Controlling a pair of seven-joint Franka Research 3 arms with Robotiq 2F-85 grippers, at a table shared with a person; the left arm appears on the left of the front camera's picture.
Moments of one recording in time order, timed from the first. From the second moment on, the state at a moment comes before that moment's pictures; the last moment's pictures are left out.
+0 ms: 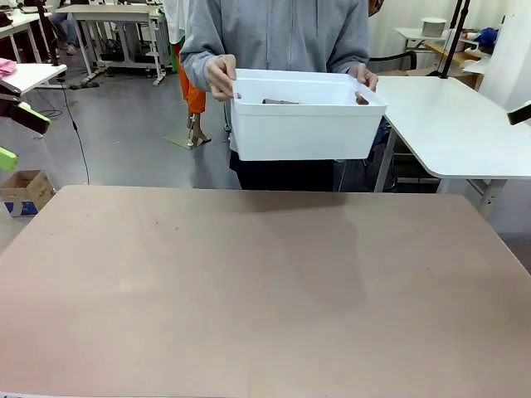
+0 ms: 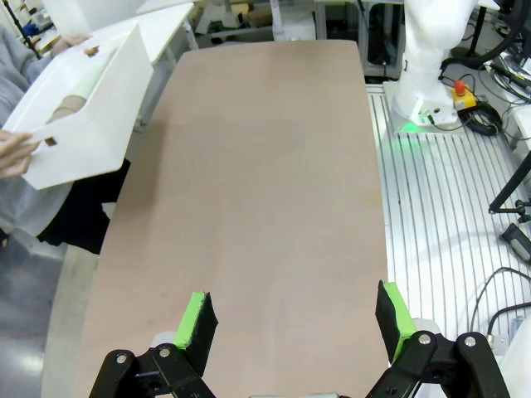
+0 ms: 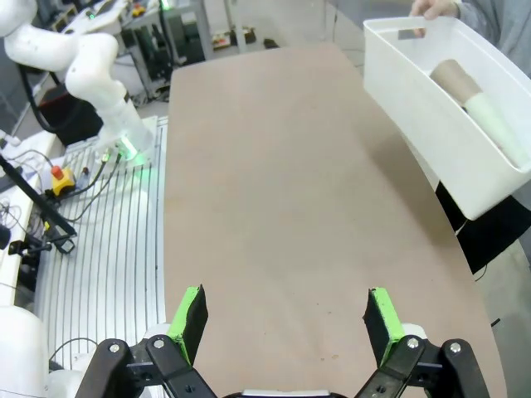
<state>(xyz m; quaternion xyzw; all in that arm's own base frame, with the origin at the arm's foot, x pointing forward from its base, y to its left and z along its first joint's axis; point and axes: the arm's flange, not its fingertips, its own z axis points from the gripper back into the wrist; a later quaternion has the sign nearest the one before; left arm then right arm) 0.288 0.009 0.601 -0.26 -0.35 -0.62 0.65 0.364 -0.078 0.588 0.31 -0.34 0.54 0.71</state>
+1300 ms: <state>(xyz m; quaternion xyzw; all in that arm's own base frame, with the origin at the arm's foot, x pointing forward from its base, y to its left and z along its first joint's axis) 0.288 0.009 0.601 -0.26 -0.35 -0.62 0.65 0.365 -0.078 0.587 0.31 -0.34 0.53 0.71</state>
